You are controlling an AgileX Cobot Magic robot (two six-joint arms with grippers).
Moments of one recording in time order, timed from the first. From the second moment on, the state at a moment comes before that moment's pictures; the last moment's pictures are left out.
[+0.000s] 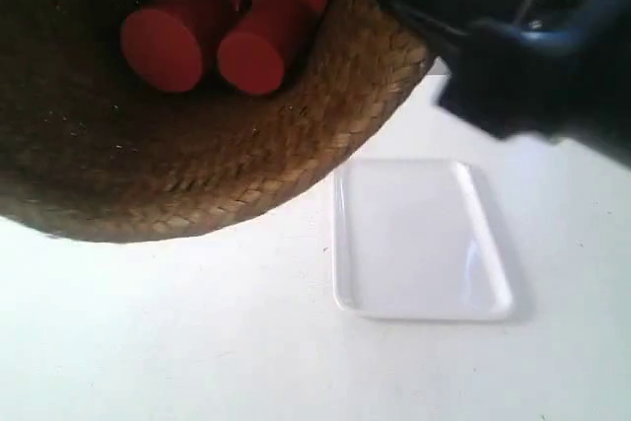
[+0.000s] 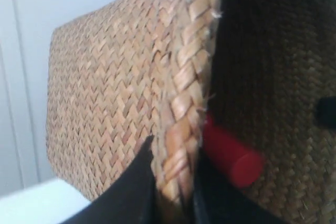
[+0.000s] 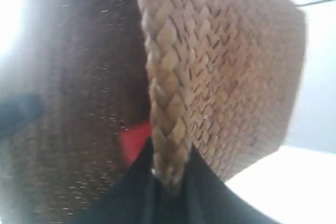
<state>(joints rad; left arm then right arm) -0.28 0.58 -0.64 -1.42 0.34 1.30 0.88 0.86 -0.65 0.89 -0.29 -0.62</state>
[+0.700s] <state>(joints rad) -0.28 0.80 -0.57 -1.50 0.29 1.42 0.87 1.10 -0.59 1.04 -0.35 -0.71</state>
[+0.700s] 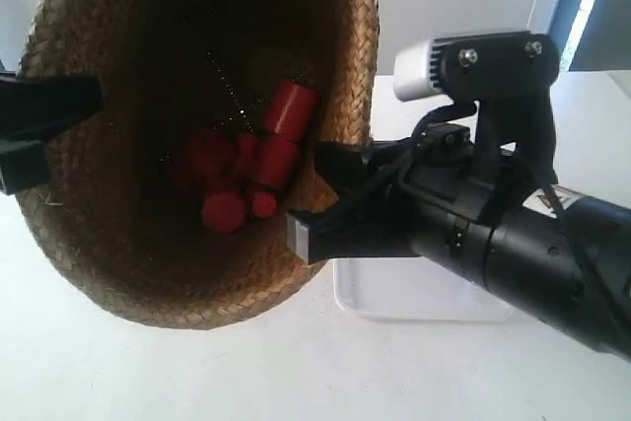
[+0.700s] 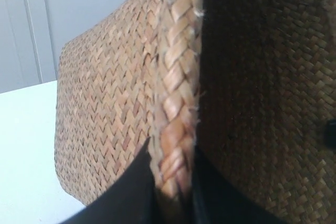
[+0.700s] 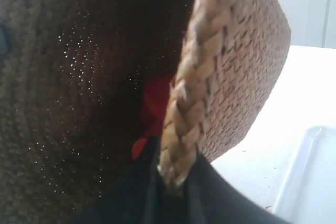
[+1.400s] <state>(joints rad) -0.28 0.83 -0.55 -1.46 0.28 1.38 0.89 1.11 -0.56 1.25 -0.38 -0.82</state>
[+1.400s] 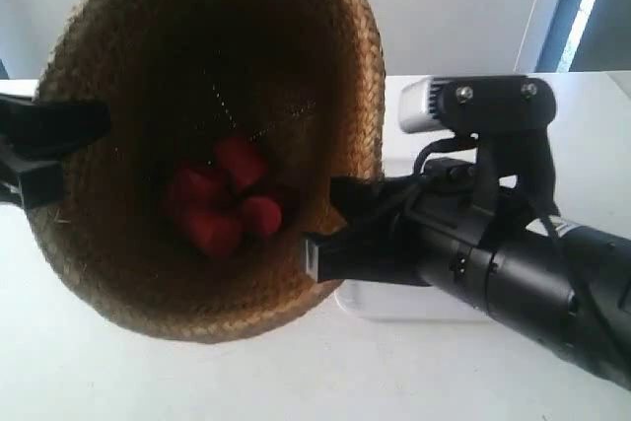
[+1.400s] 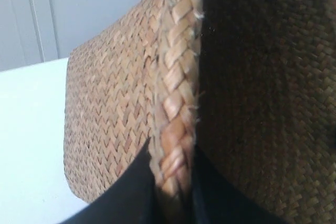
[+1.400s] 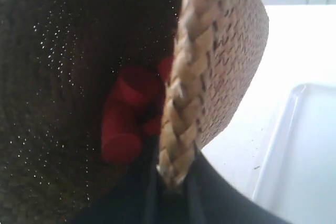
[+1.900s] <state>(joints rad) -0.28 0.66 -0.66 -1.41 0.37 1.30 0.92 0.90 -0.69 1.23 -0.21 -0.90</state>
